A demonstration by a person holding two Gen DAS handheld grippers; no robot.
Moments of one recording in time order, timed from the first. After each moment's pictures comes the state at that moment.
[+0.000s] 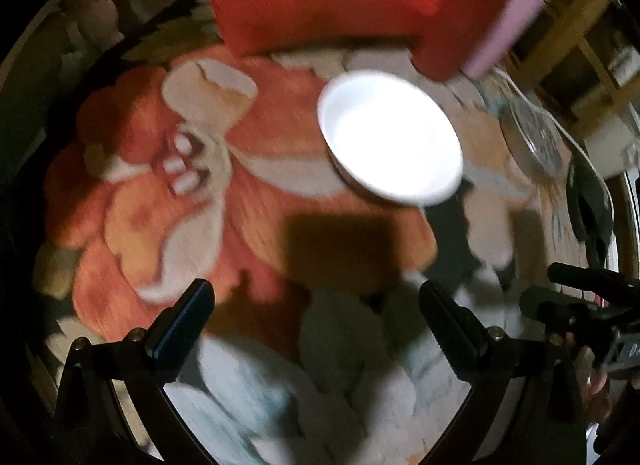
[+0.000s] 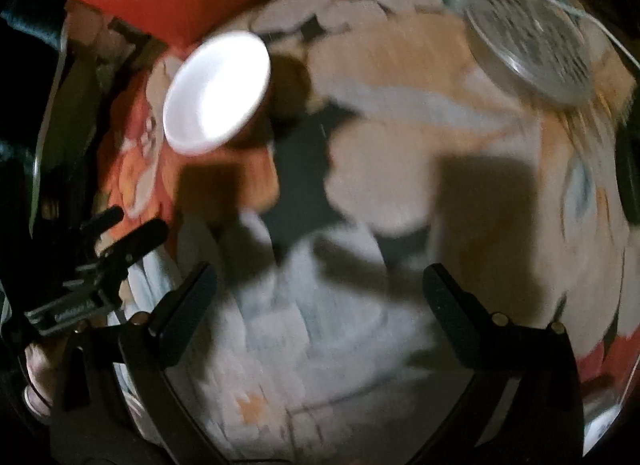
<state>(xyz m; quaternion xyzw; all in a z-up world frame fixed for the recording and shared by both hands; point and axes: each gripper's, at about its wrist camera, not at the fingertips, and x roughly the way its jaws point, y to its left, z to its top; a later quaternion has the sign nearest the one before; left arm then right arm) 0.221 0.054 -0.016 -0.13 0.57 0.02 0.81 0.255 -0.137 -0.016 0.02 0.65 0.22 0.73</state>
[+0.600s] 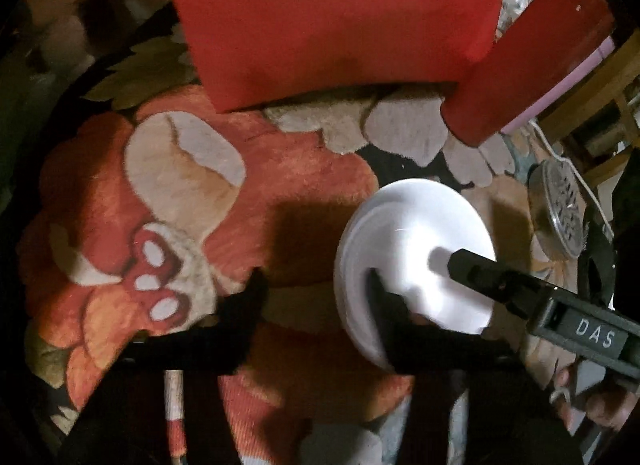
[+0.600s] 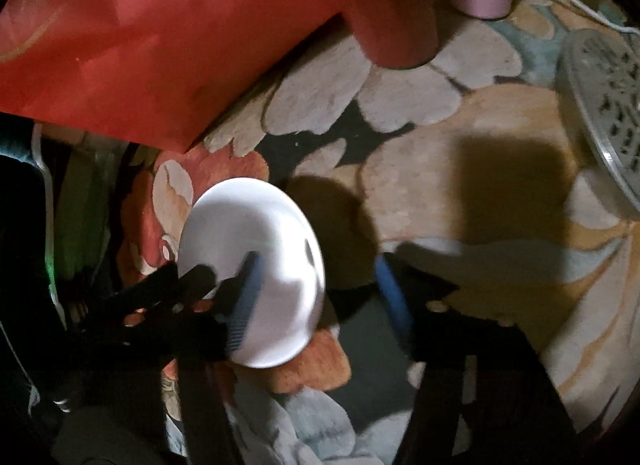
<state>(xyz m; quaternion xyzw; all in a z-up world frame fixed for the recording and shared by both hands) 0.314 0.068 -0.039 -0.14 0.58 0.02 0.80 0.339 -0.083 -0.043 0.12 0.63 0.22 0.74</state>
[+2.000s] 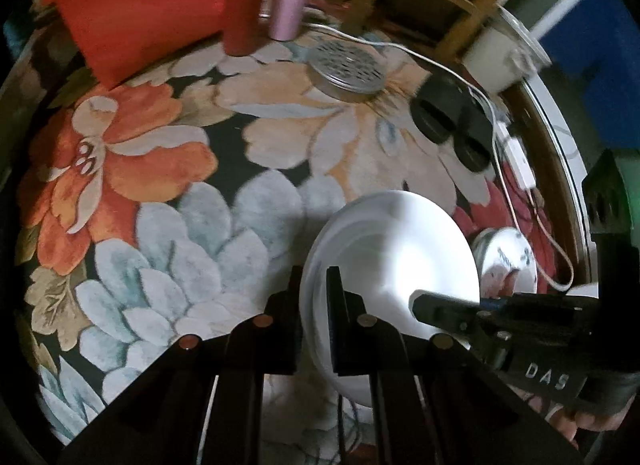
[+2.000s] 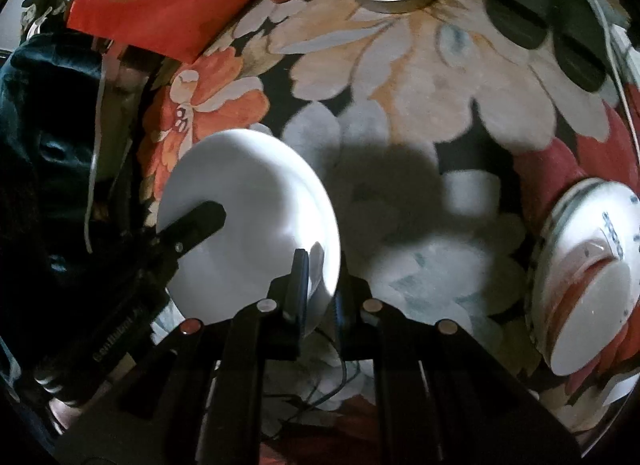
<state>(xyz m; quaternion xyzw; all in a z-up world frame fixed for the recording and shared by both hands) 0.113 -0.117 0.087 -0.08 0.58 -0.13 0.80 0.102 -0.237 0.063 0.14 0.66 0.15 0.72</state>
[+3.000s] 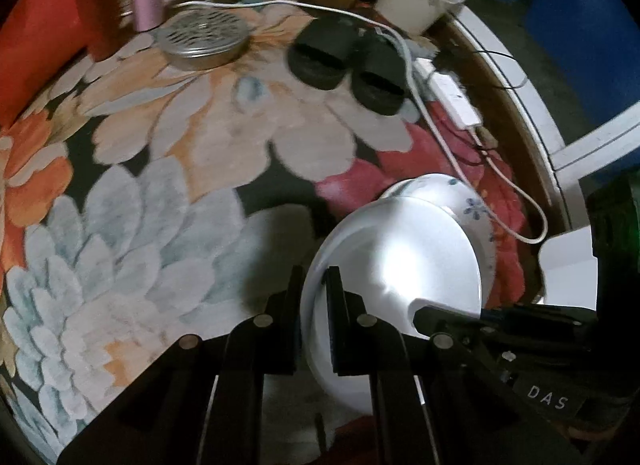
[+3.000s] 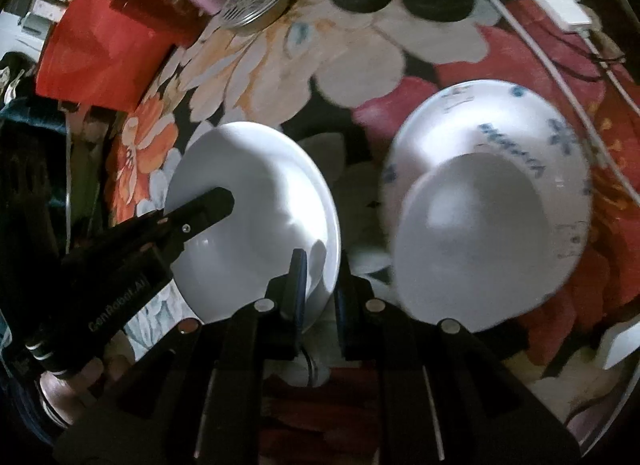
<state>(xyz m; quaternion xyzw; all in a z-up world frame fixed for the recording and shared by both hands) 0.095 -0.268 0.063 -0.04 0.59 -0.24 0.77 0.040 -0.383 0.049 0.20 0.64 0.07 0.74</state>
